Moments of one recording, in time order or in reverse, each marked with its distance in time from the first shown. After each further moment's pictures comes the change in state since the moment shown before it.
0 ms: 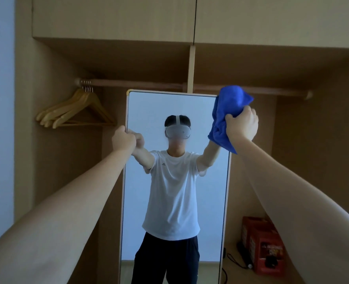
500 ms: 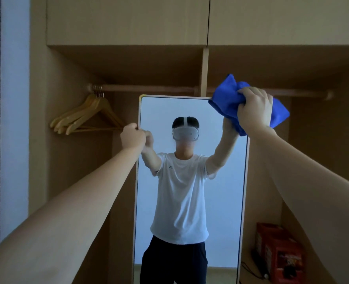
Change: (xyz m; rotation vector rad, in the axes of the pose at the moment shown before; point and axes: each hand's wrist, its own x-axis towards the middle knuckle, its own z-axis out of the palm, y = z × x) left_hand 0.021 0.010 -0.009 0.025 0.060 0.141; right_hand 0.036 -0.023 0.006 -0.147 0.073 -0.578
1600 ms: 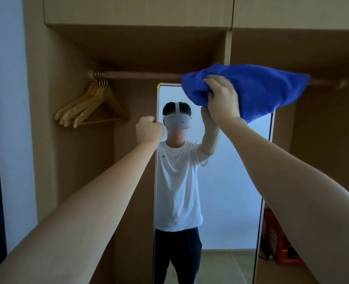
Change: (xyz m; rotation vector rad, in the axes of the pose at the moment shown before) left_hand 0.022 -0.028 0.000 -0.119 -0.138 0.042; right_hand -0.015 -0.134 0.054 0.211 -0.091 -0.126
